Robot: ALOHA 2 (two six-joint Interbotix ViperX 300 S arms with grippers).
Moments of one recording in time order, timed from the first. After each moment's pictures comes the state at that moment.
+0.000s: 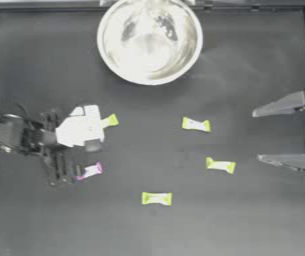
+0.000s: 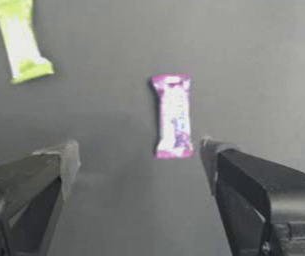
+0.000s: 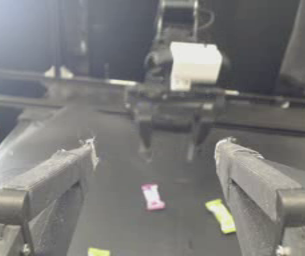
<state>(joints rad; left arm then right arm) 0.02 -0.19 0.73 0.11 0.67 -0.34 -0.01 -0.91 1.19 -0.07 -0.31 0.00</state>
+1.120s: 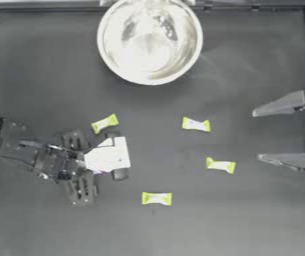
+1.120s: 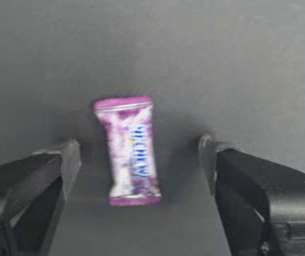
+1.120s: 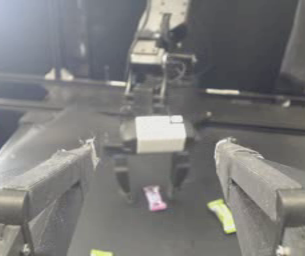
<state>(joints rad) -0.06 0.06 0.66 0.20 0.64 -0.49 -0.01 -0.91 1.19 -0.06 -0.31 0.01</state>
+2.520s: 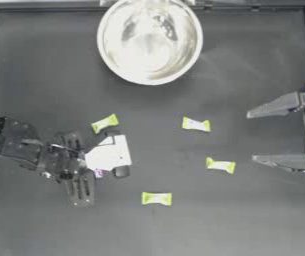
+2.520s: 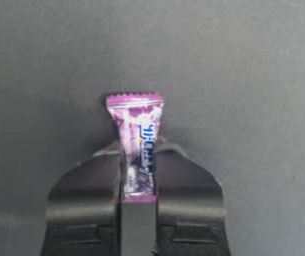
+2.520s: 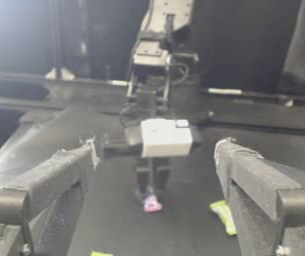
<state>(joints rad) -0.05 0.08 0.65 0.12 0.64 -0.43 -0.01 -0.85 1.19 -0.06 -0.36 0.00</state>
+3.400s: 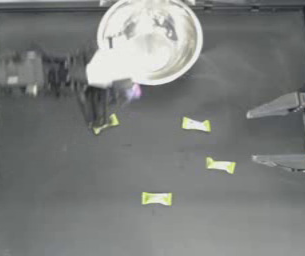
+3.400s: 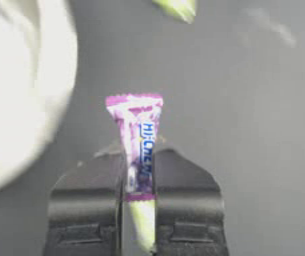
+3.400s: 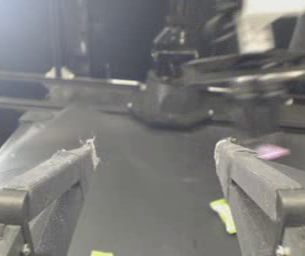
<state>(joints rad) 0.32 -0.12 0.40 0.15 0.58 0.01 -0.01 -0.85 1.19 -0.06 -0.35 0.00</state>
